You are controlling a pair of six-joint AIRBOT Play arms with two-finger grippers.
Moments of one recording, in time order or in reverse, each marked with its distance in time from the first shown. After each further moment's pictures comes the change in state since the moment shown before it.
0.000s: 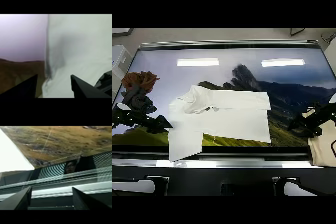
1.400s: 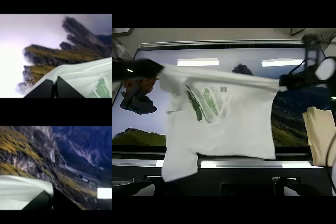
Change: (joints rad) left arm -0.346 0.335 0.447 0.071 0.354 -0.026; right arm 0.432 0.058 0.350 -0.275 -0.438 0.005
